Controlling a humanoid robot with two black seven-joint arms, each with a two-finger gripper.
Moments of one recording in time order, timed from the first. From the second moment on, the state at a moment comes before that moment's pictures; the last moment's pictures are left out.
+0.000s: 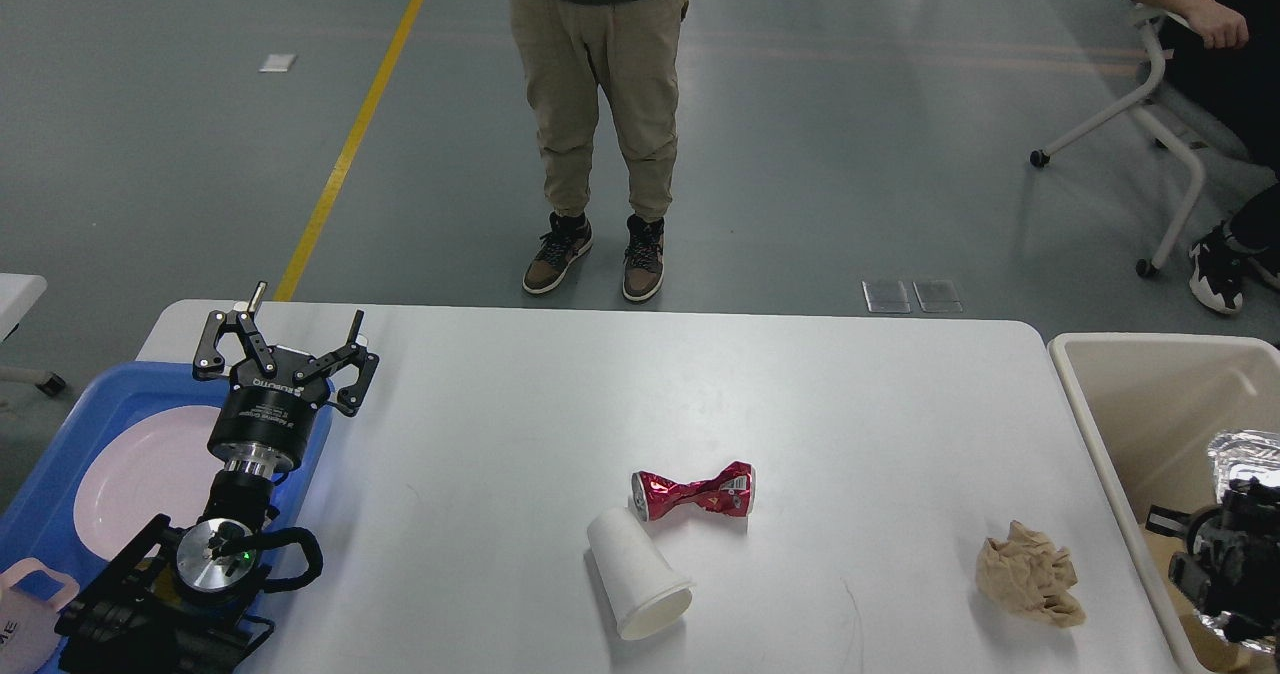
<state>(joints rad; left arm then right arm) -0.35 0.14 -1.31 -0.70 0.01 -0.61 -0.21 0.69 -0.36 -1.10 0.22 -0.14 0.01 -0.15</state>
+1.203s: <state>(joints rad) -0.35 0.14 -1.31 -0.70 0.01 -0.61 -0.21 0.61 -0.29 -1.11 0.10 -0.14 -0.06 -0.15</state>
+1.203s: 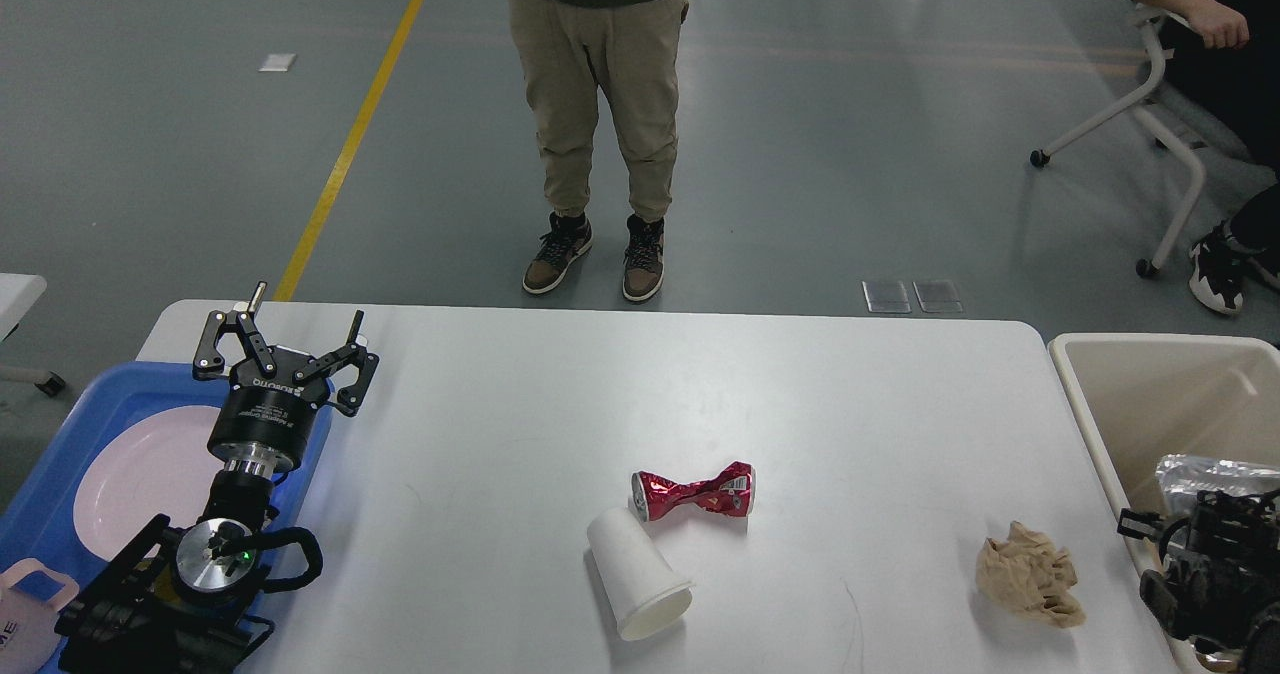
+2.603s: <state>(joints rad) -0.35 0.14 -1.31 -0.70 0.01 -0.61 -0.21 1.29 -0.55 -1.24 0.90 -0.15 0.15 -0.18</state>
